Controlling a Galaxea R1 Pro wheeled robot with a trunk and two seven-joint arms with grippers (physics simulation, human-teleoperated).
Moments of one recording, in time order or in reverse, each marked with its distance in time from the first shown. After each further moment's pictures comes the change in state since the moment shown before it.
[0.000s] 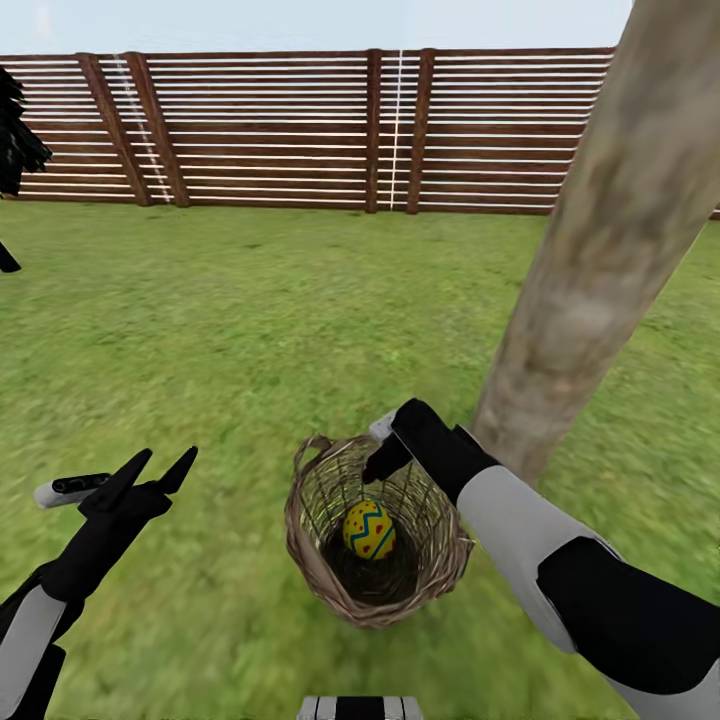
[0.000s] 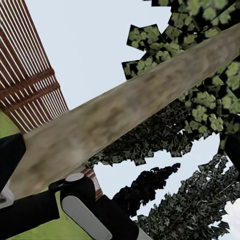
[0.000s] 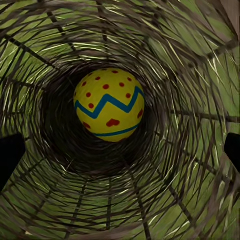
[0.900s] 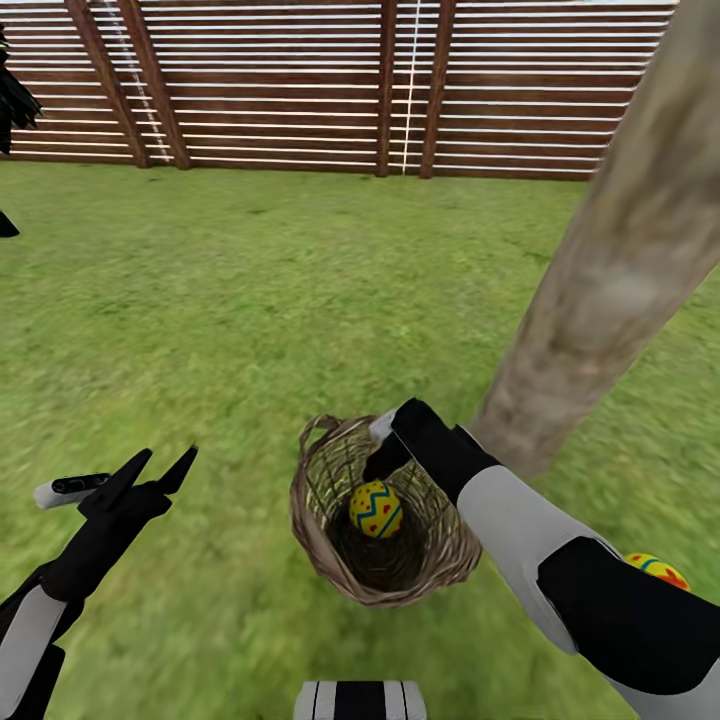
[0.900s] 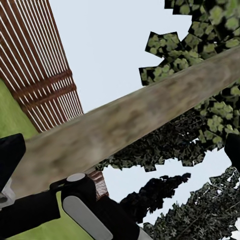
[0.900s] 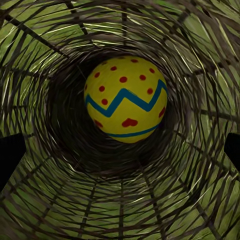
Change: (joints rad) left arm 0.000 0.001 0.001 0.002 0.000 -0.001 0.000; right arm 0.000 -0.001 0.004 -0.003 0.000 -0.003 -0.008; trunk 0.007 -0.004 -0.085
